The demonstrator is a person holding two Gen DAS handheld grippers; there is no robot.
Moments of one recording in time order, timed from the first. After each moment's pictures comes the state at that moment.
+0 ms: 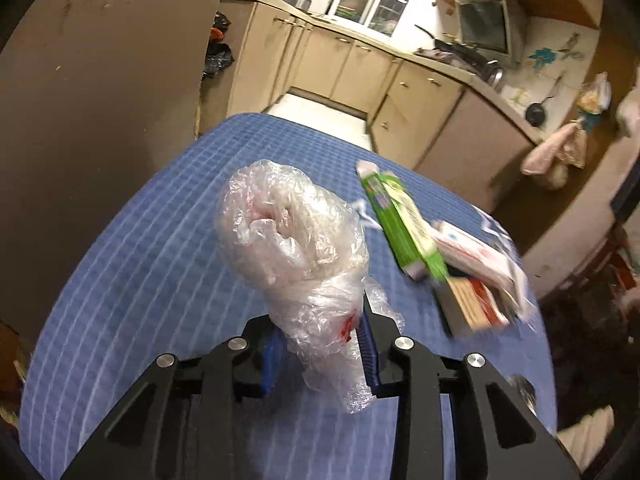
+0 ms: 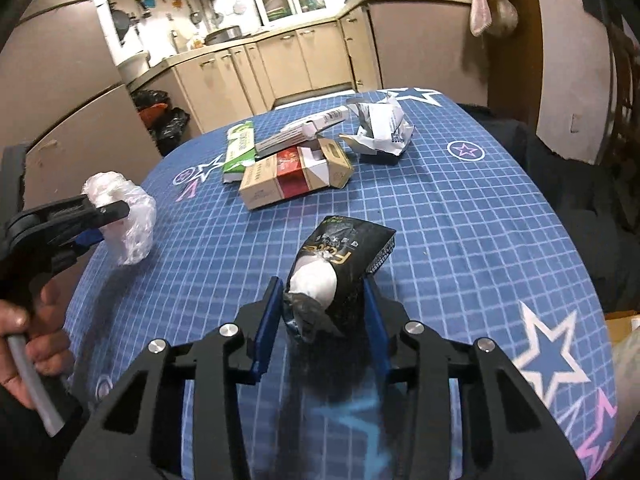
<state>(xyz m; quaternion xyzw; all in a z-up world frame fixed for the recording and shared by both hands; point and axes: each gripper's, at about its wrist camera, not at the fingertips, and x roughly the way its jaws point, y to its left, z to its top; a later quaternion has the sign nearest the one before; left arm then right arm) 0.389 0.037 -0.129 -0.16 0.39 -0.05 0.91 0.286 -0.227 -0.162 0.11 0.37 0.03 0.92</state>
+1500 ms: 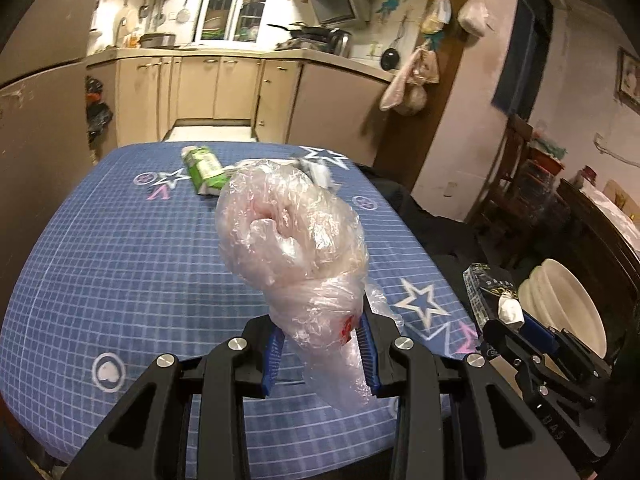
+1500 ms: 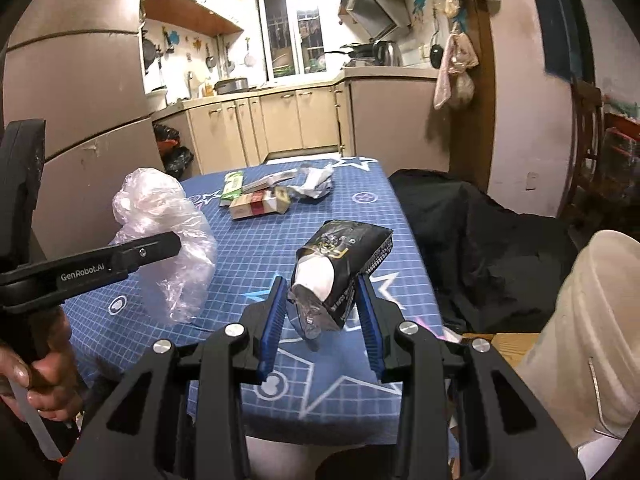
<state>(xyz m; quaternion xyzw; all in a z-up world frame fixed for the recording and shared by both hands) 0.214 -0.131 -0.096 -0.03 0.34 -0.23 0.91 0.137 -0.291 -0.120 0.06 0.26 -0.01 0.96</state>
